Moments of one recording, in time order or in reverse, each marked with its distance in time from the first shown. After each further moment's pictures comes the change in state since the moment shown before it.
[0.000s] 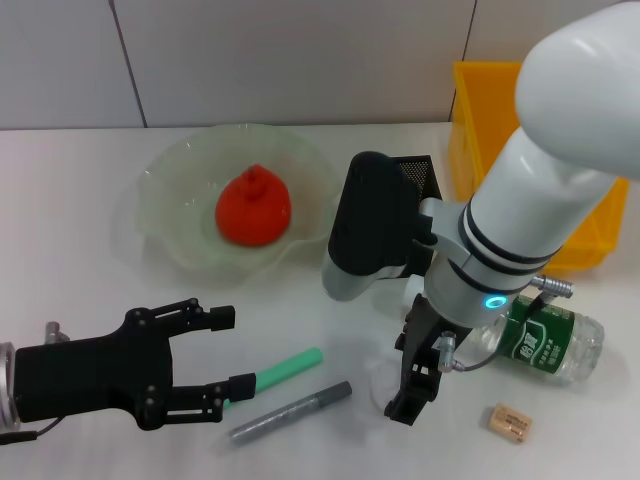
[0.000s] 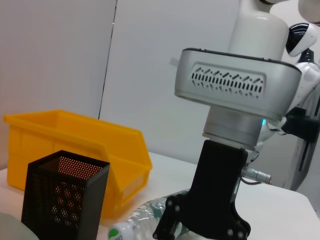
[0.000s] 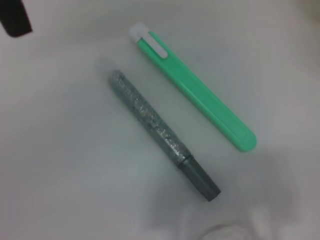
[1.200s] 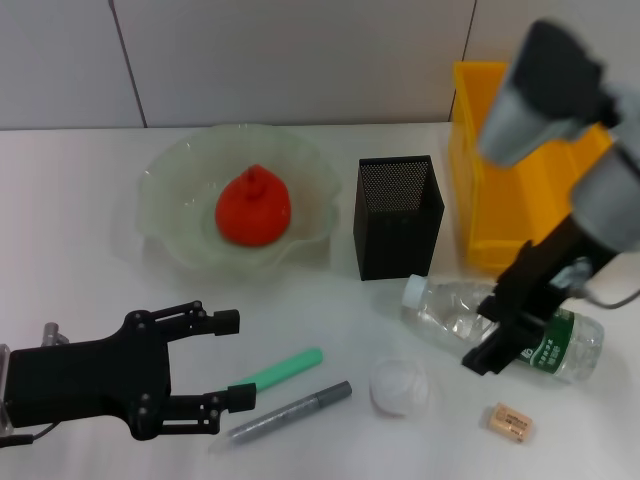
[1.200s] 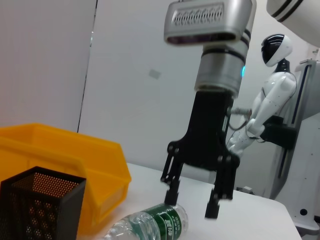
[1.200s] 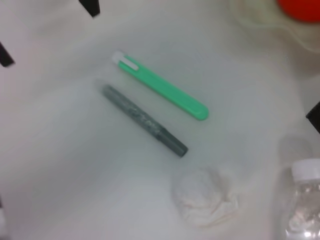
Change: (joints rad) left arm -0.004 0.006 -0.001 0.002 -0.004 0.064 0.002; right arm -0.069 -0.010 0.519 -0.235 -0.079 -0.419 -0.126
